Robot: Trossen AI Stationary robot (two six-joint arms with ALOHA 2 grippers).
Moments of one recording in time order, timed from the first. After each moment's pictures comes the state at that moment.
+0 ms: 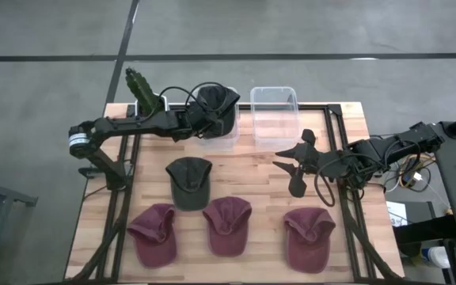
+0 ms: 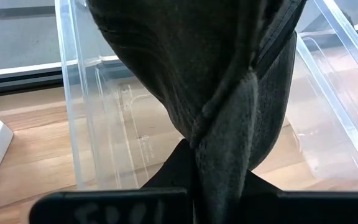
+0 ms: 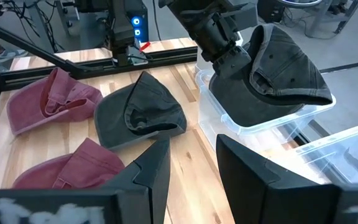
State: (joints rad) left arm 0.31 1.54 1.24 -0.60 -0.53 -0.89; right arm 0.36 1.10 1.16 -0.59 0.62 0.33
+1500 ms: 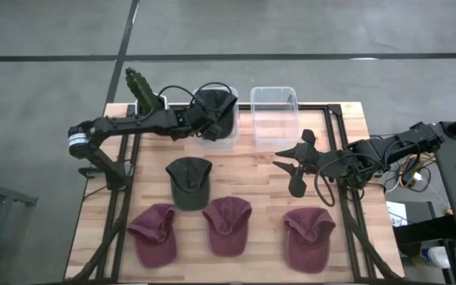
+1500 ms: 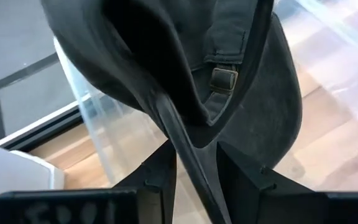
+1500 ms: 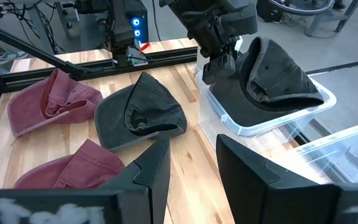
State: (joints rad) left arm 0.34 1.54 1.24 -0.65 -0.54 -0.55; right arm 0.36 1.10 1.16 -0.58 0.62 0.33
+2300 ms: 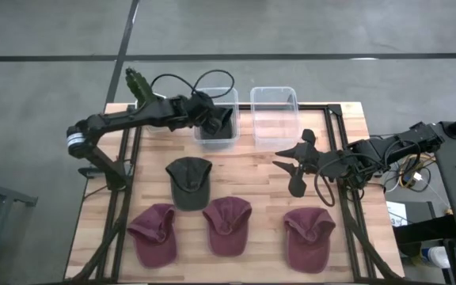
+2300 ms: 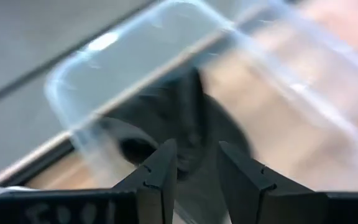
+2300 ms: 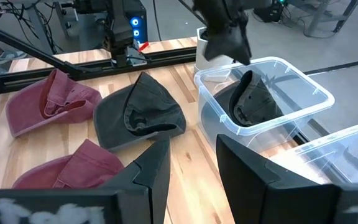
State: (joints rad) left arm 0.35 1.53 1.41 -0.75 -0.41 -0.41; right arm 0.36 1.10 1.16 -0.59 0.62 0.33
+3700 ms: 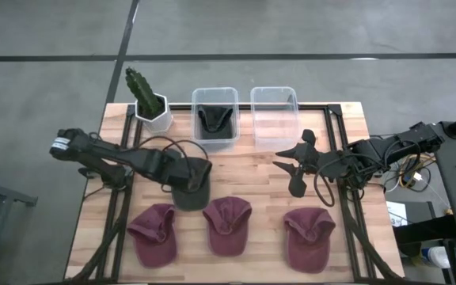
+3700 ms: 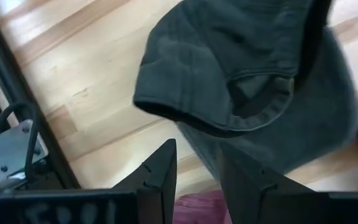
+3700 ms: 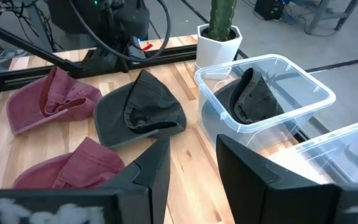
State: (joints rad) left arm -0.21 1.38 1.19 -1.35 -0.25 -1.34; right arm 0.36 1.10 1.16 -0.59 0.62 0.34
